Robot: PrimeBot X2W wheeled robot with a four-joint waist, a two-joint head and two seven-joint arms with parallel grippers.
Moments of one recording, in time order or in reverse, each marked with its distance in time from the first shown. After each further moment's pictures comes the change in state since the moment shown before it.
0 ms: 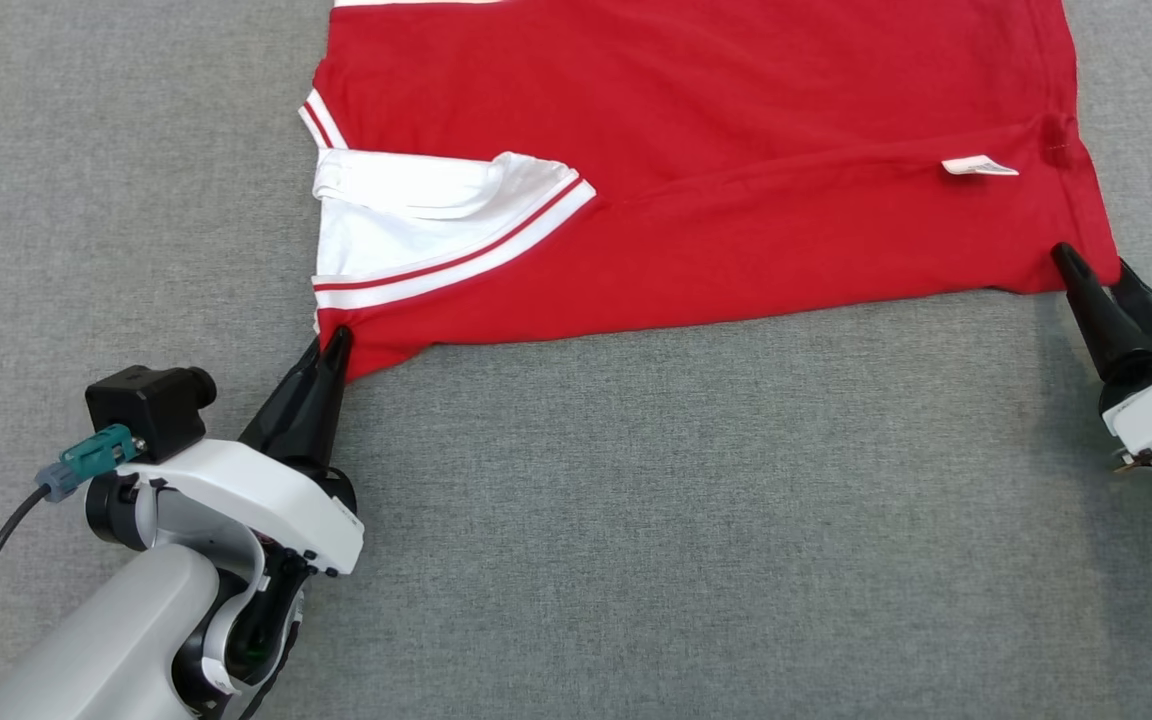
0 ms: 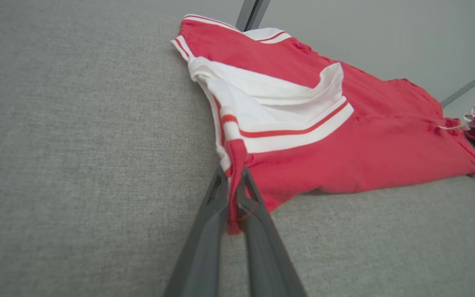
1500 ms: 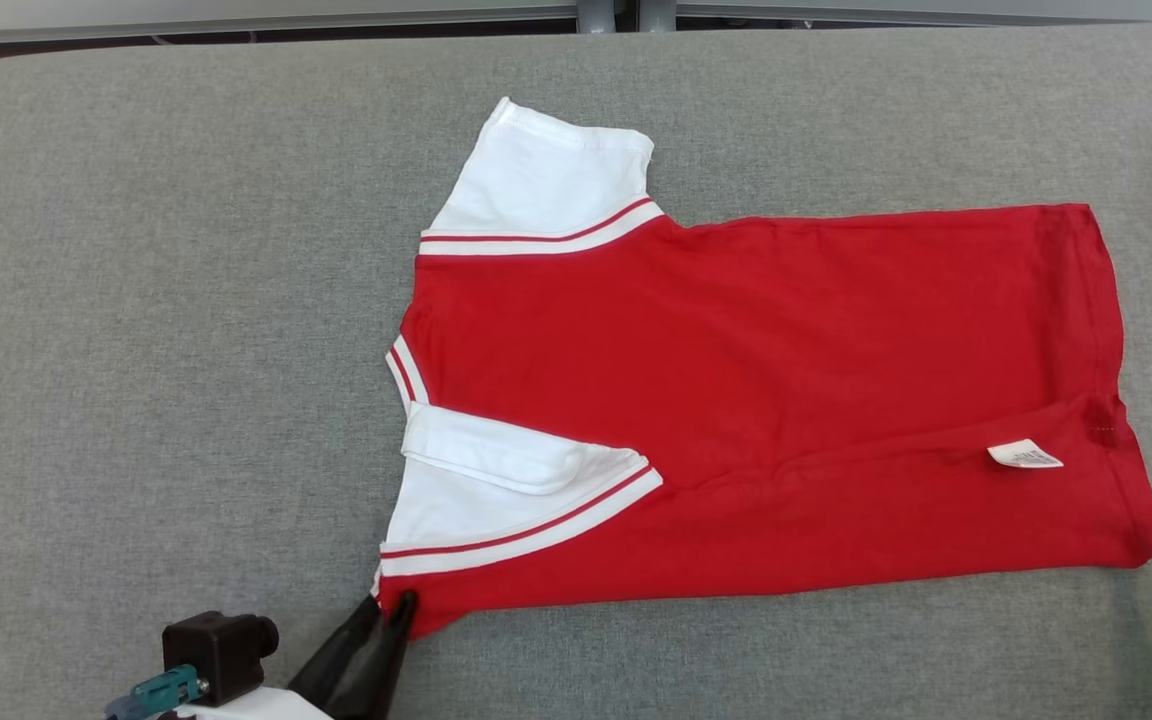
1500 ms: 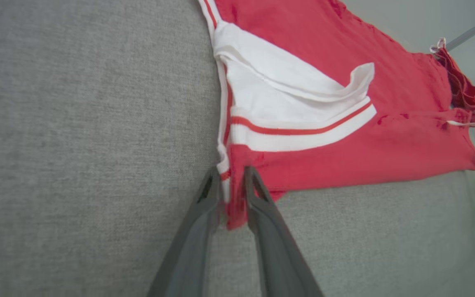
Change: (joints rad) left arm 0.350 0.080 -0.095 -0.213 -0.039 0.068 -0.008; right arm 0.654 -0.224 -0.218 -0.337 -0.038 0.001 -0.147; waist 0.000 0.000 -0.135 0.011
